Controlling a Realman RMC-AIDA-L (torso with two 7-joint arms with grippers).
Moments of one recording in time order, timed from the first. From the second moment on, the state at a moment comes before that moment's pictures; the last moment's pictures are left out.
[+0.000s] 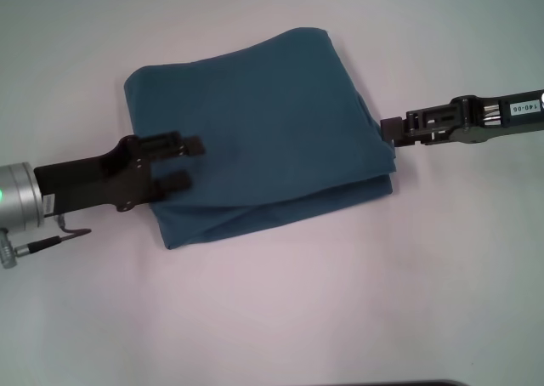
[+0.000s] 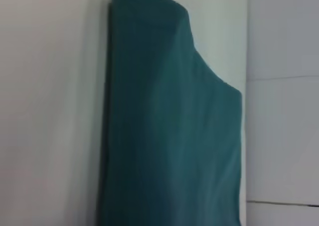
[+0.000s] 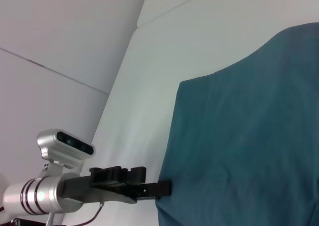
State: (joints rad) left arm -0.46 -2.12 -2.51 -0.54 -1.07 1.46 -2.49; right arm 0.58 1.96 -0.75 -0.62 -2.10 -1.67 2.28
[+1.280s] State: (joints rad) left arm -0.43 -2.13 -2.49 -0.57 -1.07 1.55 -2.45; right arm 0.58 1.96 -0.75 -0.62 -2.10 -1.65 2.29
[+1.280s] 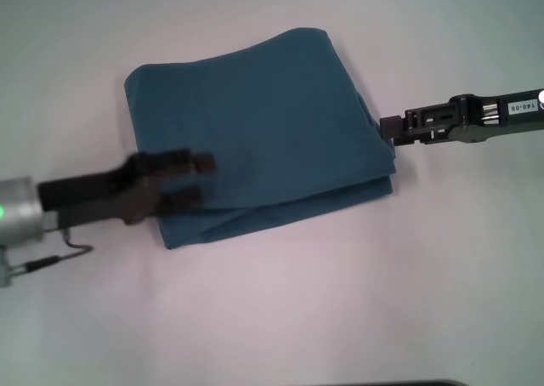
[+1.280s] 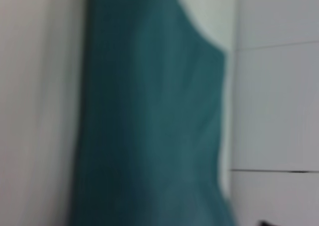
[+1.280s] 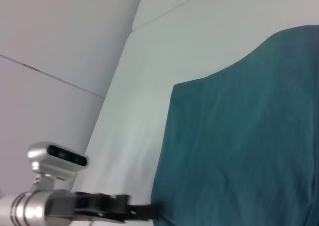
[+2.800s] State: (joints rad) left arm -0.36 -2.10 -2.64 -0.65 -0.99 1.59 -2.46; right arm 0.58 1.96 -0.75 -0.61 -2.10 -1.65 2.29
